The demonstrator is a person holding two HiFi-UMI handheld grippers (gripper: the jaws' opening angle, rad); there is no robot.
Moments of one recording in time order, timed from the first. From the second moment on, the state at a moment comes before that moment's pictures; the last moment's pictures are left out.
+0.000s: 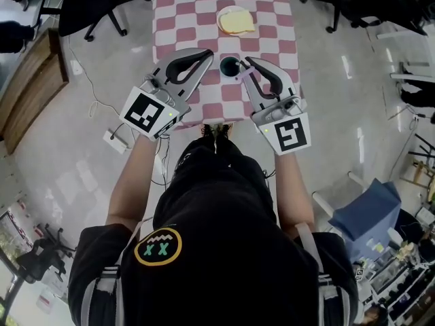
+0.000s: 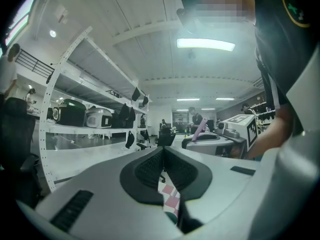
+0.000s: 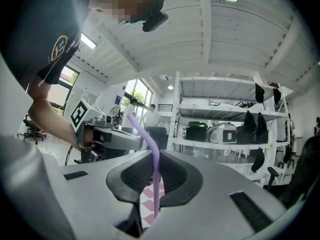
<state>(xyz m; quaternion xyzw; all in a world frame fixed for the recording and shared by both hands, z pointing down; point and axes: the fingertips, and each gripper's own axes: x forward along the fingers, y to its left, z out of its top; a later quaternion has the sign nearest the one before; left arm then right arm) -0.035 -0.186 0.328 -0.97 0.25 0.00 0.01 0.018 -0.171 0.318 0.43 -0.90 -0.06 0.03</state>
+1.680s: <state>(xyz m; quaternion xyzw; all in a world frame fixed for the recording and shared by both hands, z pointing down) 0.009 -0.219 0.431 -0.97 0.26 0.00 -0.01 0.030 -0.216 0.456 0.44 -0.90 -0.01 0.03</state>
